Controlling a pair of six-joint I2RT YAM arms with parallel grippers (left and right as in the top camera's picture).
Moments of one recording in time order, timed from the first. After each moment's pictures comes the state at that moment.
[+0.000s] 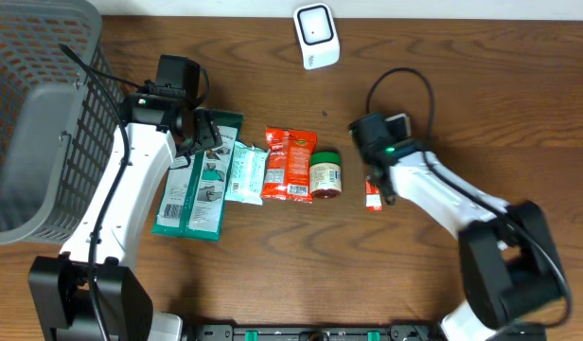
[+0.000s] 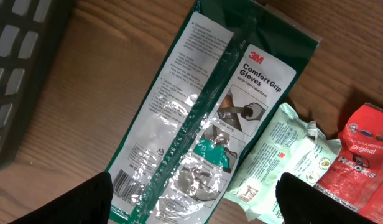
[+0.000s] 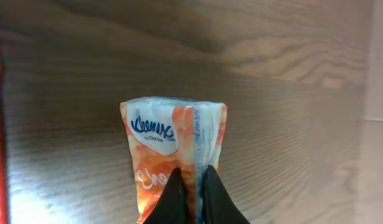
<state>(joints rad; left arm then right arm) -0.13 1.62 1.36 -1.01 -0.17 -0.48 0.44 1.79 1.05 -0.64 0.74 0.19</state>
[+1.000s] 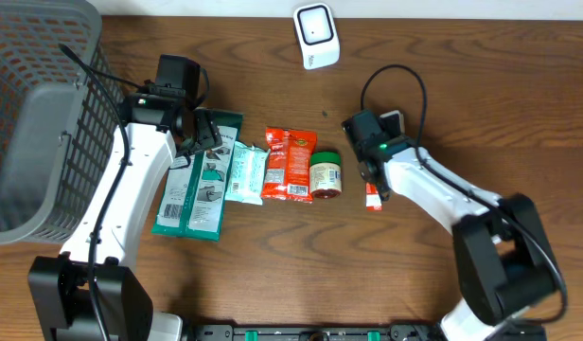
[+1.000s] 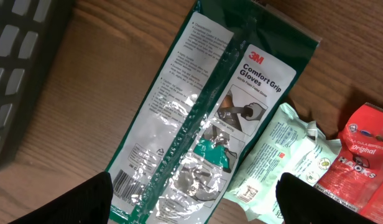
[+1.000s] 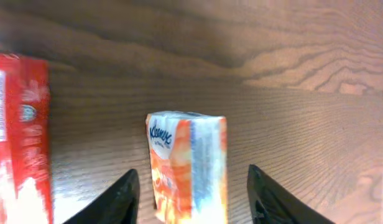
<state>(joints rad) -0.13 1.62 1.36 -1.01 -0.17 -0.48 0.44 1.81 1.09 -0.63 0.68 0.23</state>
